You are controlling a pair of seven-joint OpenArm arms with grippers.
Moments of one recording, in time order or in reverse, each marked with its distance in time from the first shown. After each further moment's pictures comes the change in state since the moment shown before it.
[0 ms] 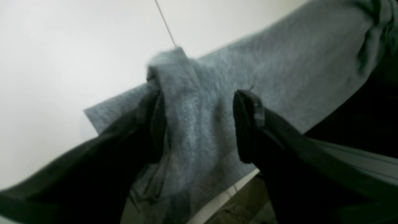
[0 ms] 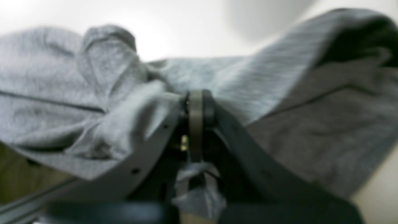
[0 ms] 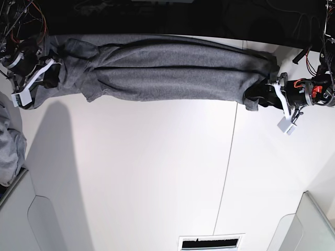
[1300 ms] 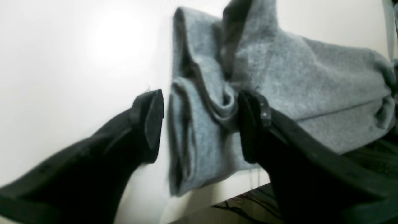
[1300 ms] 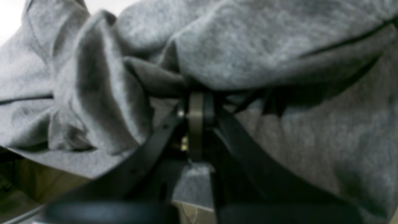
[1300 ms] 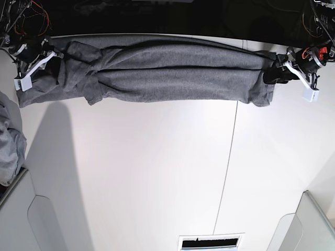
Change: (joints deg) left arm 14.4 11.8 -24.7 0.0 8.6 0.2 -6.3; right arm 1.6 -0.1 0.0 -13.4 5.5 0.3 2.4
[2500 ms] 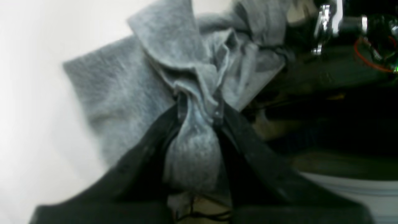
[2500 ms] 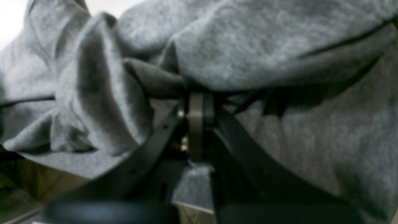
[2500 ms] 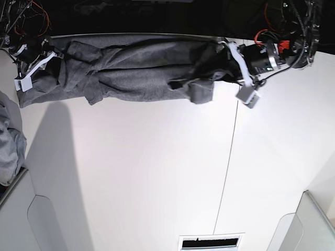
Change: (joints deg) left arm 3.3 9.3 20.5 30.6 1.7 0.5 7.7; right arm 0.2 0.0 0.0 -0.1 0.2 0.0 -0.5
